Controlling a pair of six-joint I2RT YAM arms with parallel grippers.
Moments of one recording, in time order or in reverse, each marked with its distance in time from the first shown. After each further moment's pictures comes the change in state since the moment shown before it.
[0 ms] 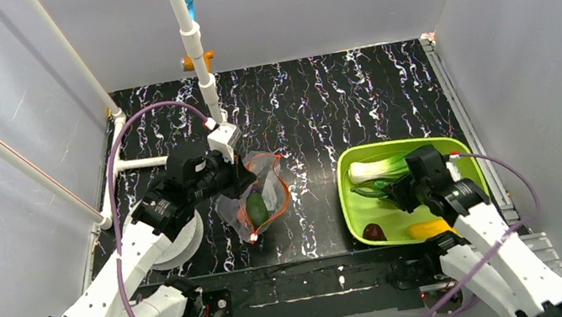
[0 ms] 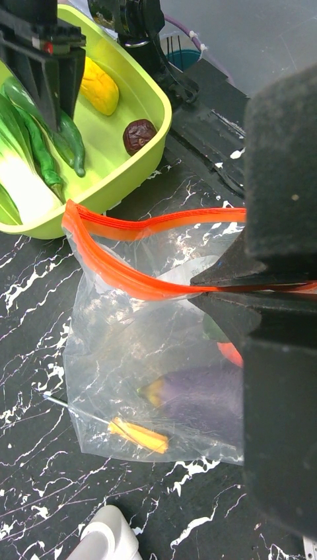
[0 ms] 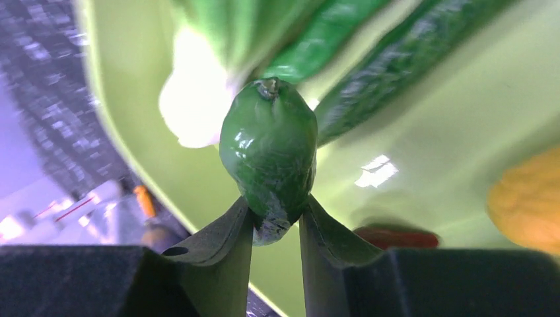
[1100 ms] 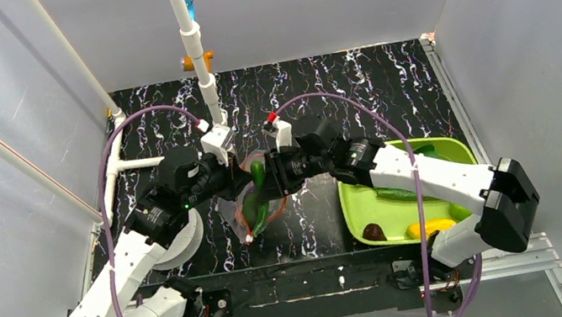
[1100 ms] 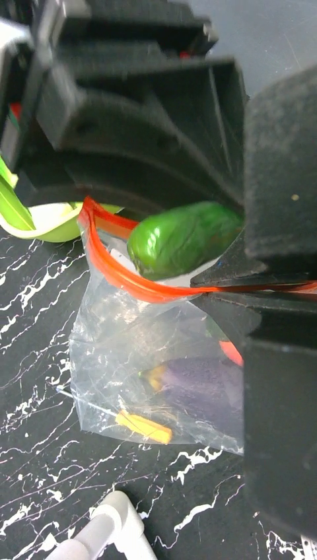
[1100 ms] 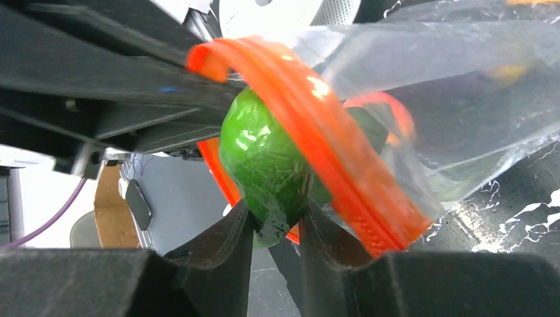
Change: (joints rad) left arm 0.000 -0.061 0.000 -0.011 -0.008 0.003; right arm 0.627 0.691 0.604 0.606 -0.532 -0.798
